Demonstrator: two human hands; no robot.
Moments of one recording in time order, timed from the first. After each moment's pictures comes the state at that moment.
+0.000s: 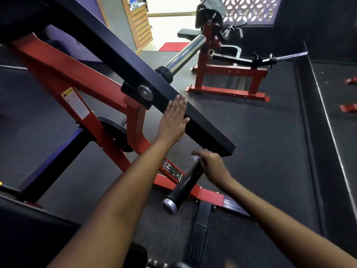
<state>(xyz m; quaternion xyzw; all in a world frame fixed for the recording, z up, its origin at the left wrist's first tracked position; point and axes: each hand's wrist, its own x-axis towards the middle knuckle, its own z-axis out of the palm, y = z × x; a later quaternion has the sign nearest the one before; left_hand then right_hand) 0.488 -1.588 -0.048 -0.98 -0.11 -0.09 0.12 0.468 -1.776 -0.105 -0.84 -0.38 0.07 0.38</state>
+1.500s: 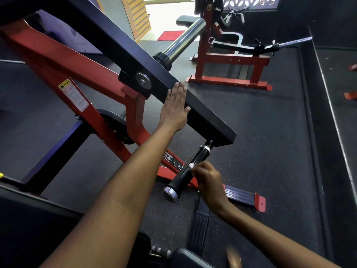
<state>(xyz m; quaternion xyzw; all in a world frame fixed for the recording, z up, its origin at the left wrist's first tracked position) 0.493 -1.595 -0.045 -0.99 -0.12 -0.08 0.08 0.383 -1.795 -0.118 -0.82 -0.32 0.05 0.47</state>
